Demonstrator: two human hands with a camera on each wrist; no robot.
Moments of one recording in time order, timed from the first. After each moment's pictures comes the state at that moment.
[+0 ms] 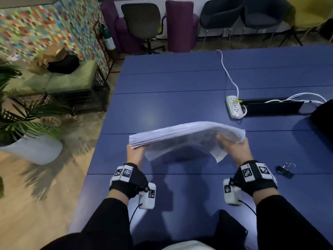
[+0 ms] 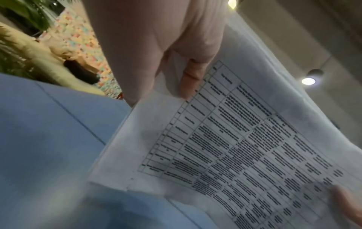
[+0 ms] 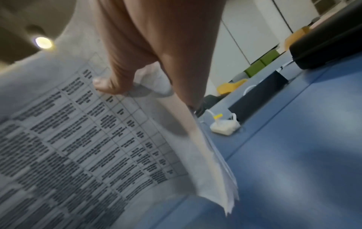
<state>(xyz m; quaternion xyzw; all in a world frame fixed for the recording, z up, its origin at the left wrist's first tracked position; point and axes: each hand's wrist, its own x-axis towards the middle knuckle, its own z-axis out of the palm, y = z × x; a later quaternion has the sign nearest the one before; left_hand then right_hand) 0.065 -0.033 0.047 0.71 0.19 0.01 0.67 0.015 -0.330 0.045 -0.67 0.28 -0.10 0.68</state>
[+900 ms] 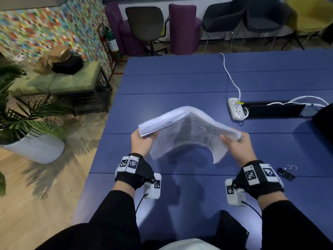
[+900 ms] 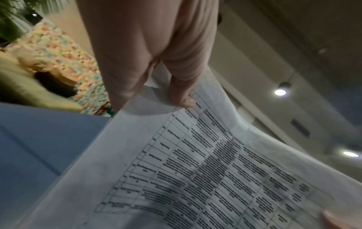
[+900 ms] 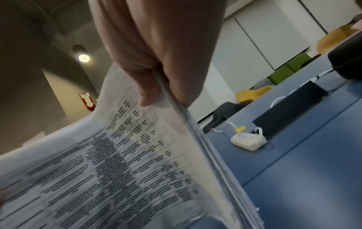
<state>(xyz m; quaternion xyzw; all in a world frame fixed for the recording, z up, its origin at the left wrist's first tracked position) 0.075 -0.047 0.074 0.71 0.13 0.02 0.69 0.014 -0.324 0.067 -0.74 0.16 -0.09 0.65</state>
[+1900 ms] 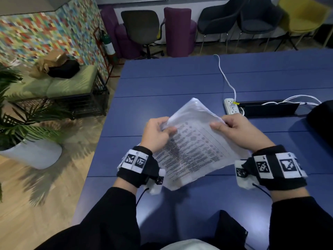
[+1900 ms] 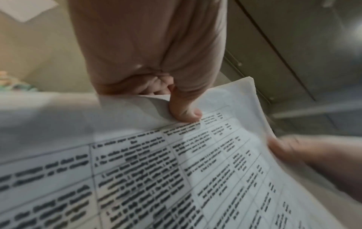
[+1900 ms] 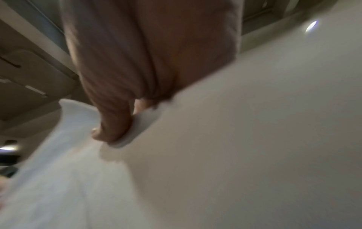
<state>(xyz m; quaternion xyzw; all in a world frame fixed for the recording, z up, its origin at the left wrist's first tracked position) 0.065 -0.083 0.139 0.81 -0.08 -0.10 0.57 0.017 -0.328 0.152 -0.87 -0.03 0.02 0.49</state>
